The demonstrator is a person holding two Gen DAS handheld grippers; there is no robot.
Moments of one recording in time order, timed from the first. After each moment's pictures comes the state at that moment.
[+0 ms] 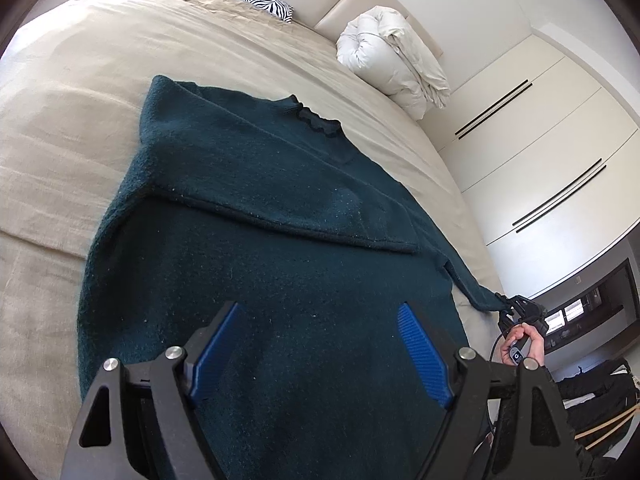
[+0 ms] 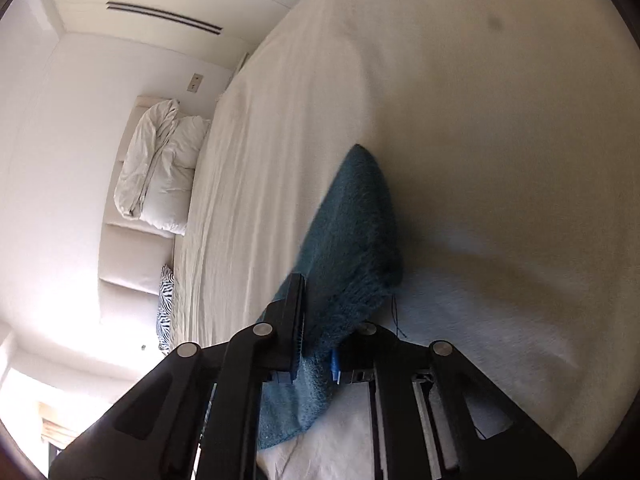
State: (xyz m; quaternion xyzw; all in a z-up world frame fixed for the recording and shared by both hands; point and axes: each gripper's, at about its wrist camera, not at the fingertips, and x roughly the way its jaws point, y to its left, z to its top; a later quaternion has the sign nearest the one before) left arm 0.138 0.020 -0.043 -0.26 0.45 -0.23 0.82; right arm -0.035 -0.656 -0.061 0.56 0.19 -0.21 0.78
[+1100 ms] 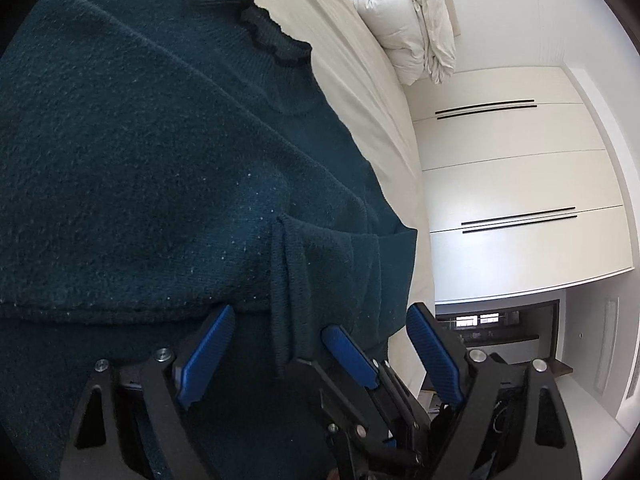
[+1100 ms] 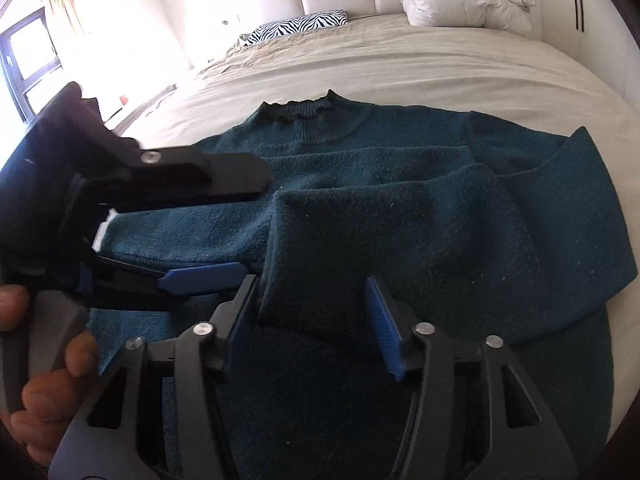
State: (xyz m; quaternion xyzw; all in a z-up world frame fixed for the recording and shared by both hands) left arm 0.267 -0.076 -0.083 -0.38 0.55 -0.31 0.68; right arm 0.087 -0.197 -0.066 0.09 0.41 0.07 0.90
